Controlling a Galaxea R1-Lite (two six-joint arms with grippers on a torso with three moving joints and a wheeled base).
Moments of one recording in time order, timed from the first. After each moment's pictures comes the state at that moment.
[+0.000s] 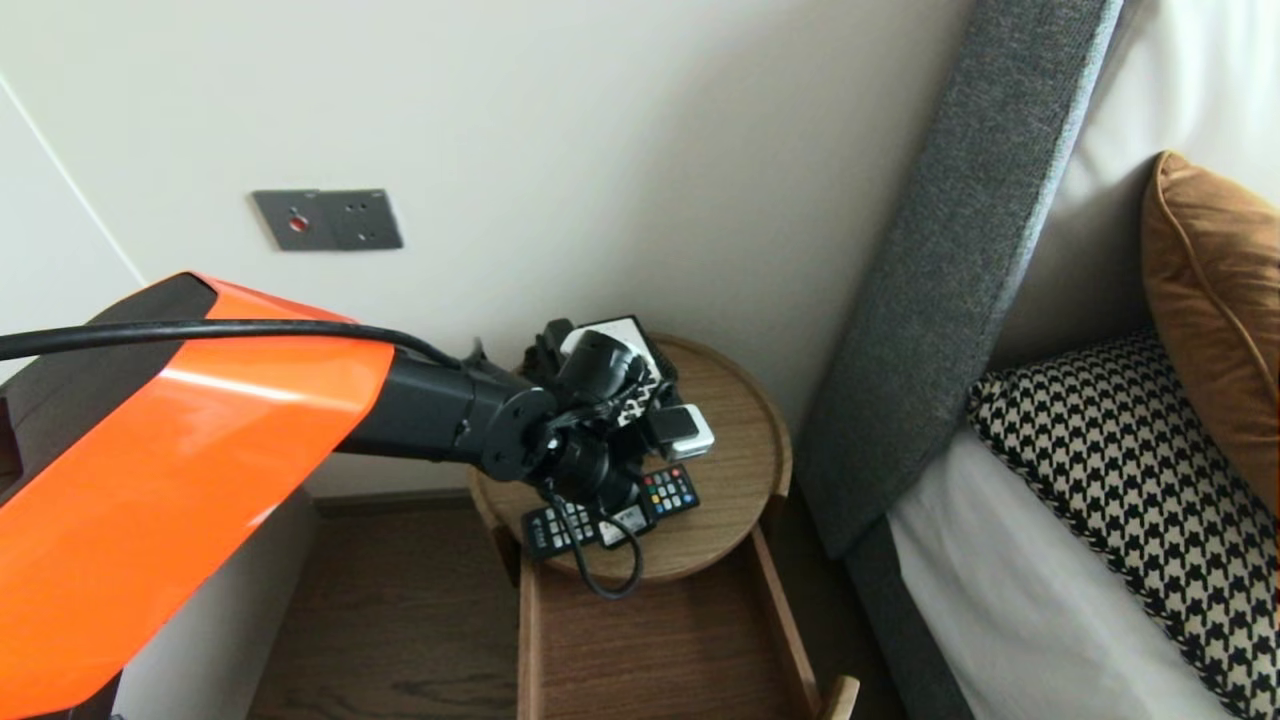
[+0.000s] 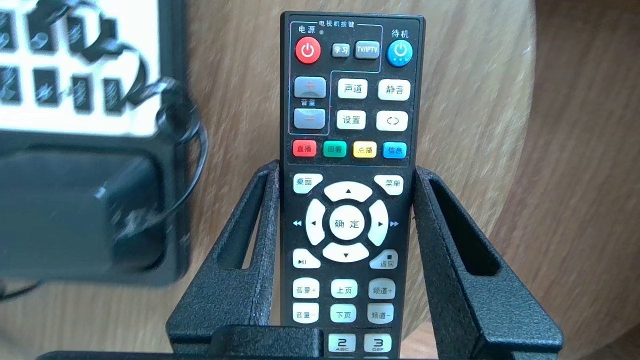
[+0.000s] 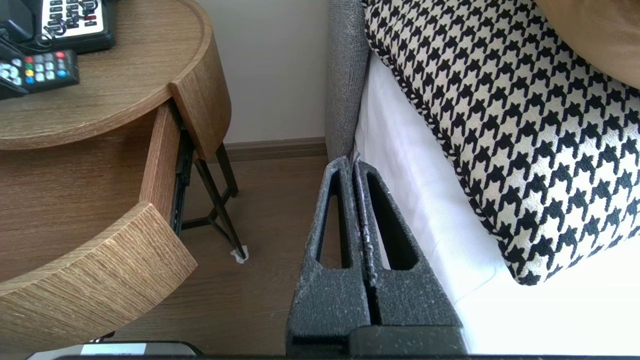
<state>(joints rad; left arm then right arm) -0.70 2.19 -1.53 0.19 -0.04 0.63 -0.02 0.00 0.00 0.00 0.00 0.00</state>
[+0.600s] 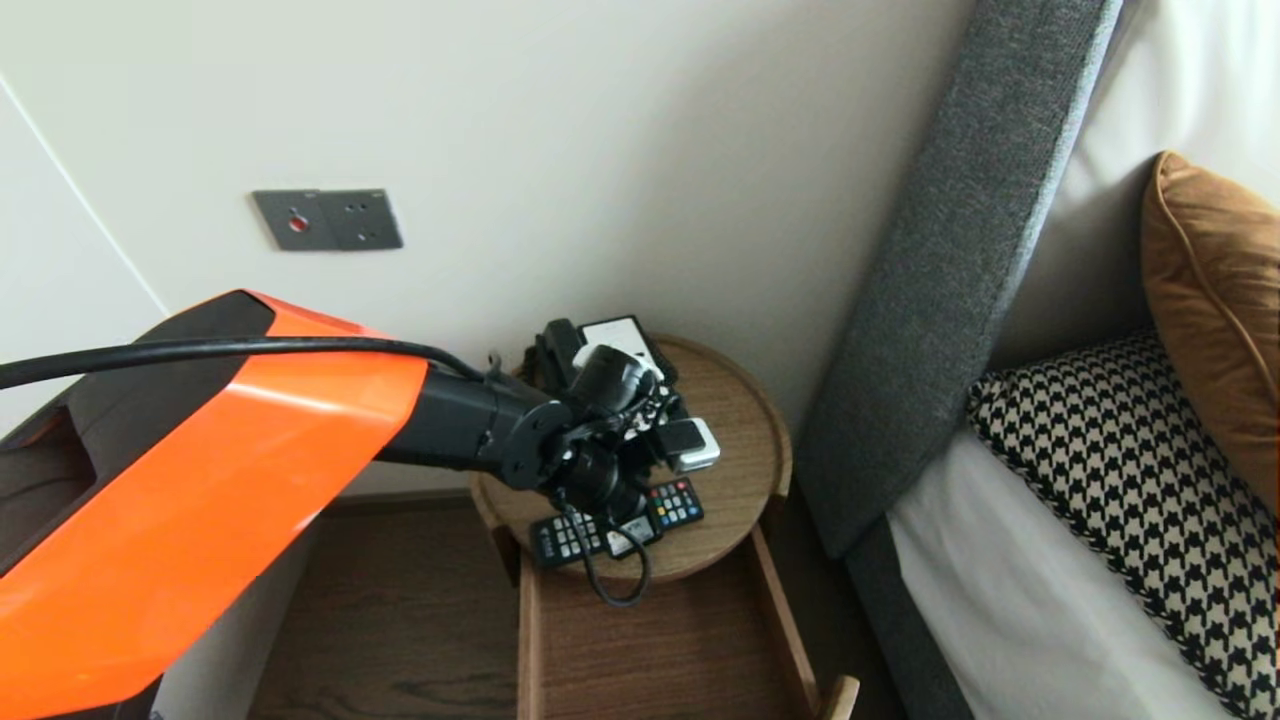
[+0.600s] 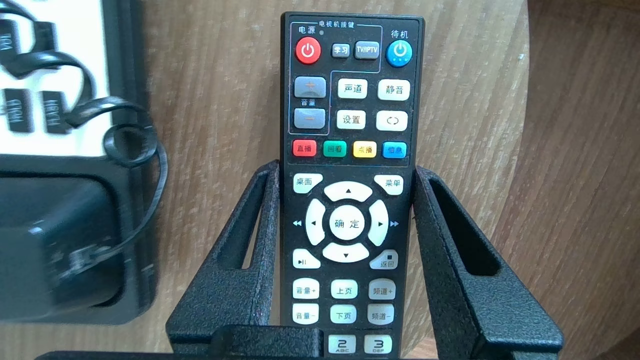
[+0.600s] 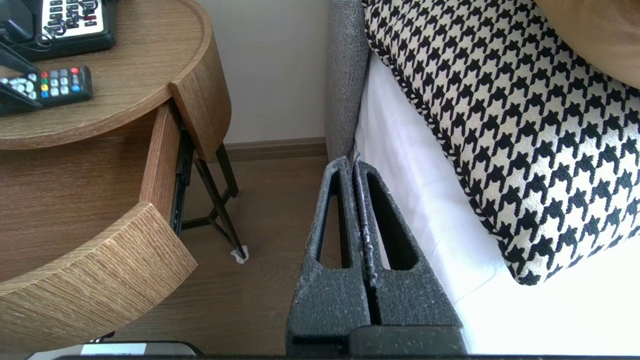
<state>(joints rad) -0.71 2.23 -1.54 0.19 -0.05 0.62 -0.02 0.00 0.00 0.00 0.00 0.00</state>
